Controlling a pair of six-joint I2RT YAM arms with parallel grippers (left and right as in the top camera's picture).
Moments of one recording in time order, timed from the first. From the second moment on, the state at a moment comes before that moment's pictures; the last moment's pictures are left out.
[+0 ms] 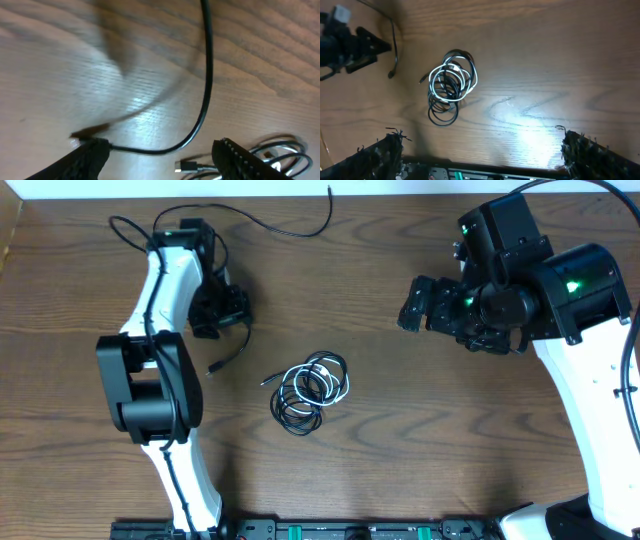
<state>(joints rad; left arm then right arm) 0.03 2.15 1.74 -1.23 0.16 -0.21 0.40 1.61 1.99 -1.57 -0.16 0.64</state>
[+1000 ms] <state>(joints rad) -0.01 2.15 1.66 -1.05 0.23 -0.15 0.40 1.61 1.99 -1.56 -0.16 0.64</state>
